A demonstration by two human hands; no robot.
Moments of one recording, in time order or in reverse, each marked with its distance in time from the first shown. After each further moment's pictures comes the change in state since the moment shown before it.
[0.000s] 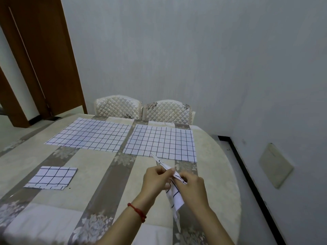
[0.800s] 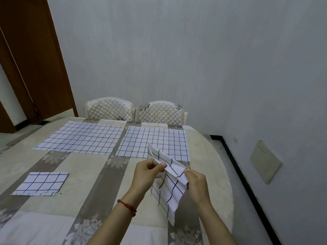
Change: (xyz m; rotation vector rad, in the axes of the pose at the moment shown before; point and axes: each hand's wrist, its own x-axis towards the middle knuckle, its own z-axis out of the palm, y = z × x) left_hand 0.009 0.009 -0.008 -0.034 -0.044 0.186; right_hand -0.004 -0.003 -0.023 0.481 0.101 0.245
